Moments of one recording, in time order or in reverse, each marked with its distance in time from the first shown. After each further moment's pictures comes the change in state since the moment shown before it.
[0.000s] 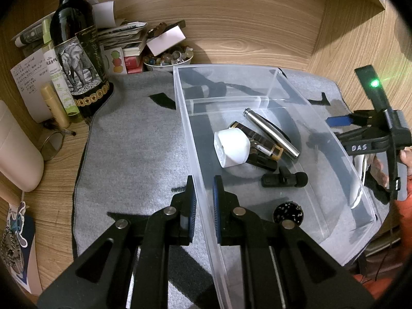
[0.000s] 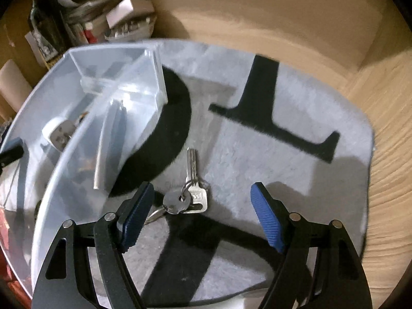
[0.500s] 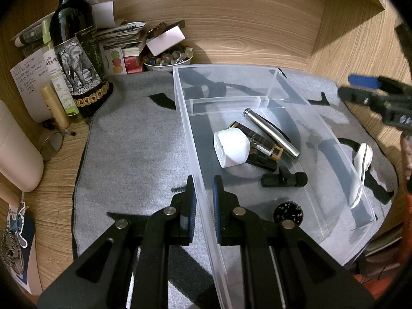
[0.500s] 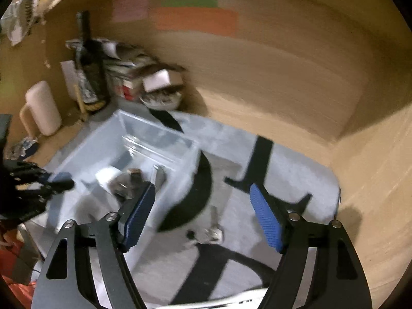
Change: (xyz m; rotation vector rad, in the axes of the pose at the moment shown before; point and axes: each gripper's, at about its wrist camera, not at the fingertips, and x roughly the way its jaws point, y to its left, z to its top) left arm 0.000 0.000 0.000 -0.001 0.000 0.000; right arm -0.090 0.031 0.011 -0.073 -0.289 -0.054
